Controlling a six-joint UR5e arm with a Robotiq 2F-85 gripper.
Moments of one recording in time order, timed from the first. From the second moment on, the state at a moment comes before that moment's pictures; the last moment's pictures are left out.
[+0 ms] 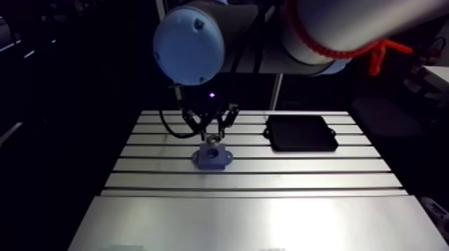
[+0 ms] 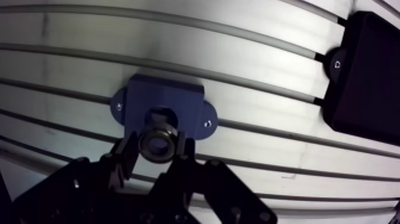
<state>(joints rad) -0.03 -1.27 1.91 -2.15 -1.58 -1.82</state>
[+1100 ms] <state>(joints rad) -0.01 -1.23 1.92 -2.20 -1.59 -1.72</state>
